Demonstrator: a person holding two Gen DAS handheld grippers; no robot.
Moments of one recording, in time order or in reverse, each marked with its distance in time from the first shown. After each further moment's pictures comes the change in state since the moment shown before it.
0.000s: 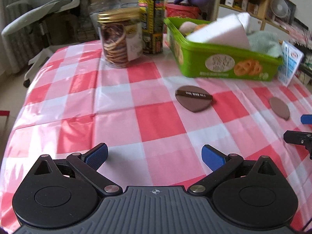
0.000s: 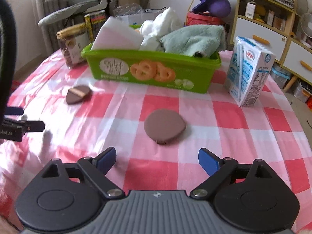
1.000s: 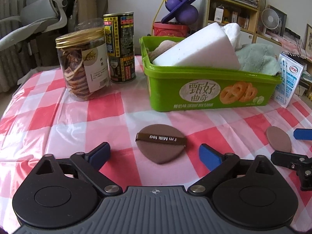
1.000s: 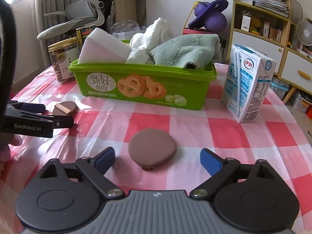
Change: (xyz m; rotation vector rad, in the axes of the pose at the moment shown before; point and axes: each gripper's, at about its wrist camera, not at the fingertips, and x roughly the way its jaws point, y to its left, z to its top) left arm 0.043 -0.043 0.032 0.013 -0.154 -0.036; right arm 0.023 -0.016 0.006 0.018 -0.137 -0.013
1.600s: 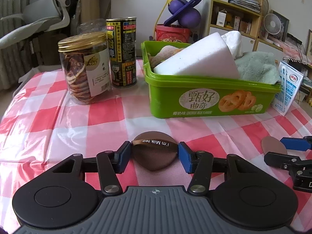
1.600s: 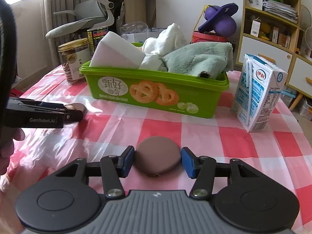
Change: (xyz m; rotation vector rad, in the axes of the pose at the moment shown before) left arm -0.006 0.002 0.007 -0.037 0.000 -0.001; right arm -0.002 0.008 0.008 -0.037 -0.004 0.046
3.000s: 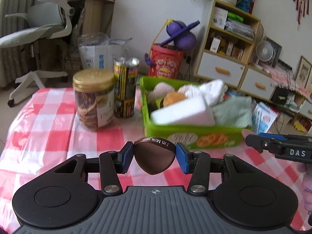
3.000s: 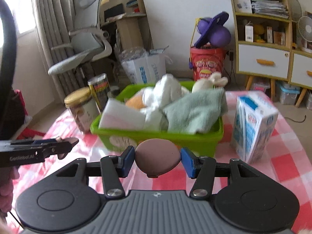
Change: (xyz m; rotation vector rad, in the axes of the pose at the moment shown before) left arm -0.066 0.013 0.044 -0.078 -0.086 -0.087; right arm -0.035 -0.020 0.065 0.154 -0.110 0.079
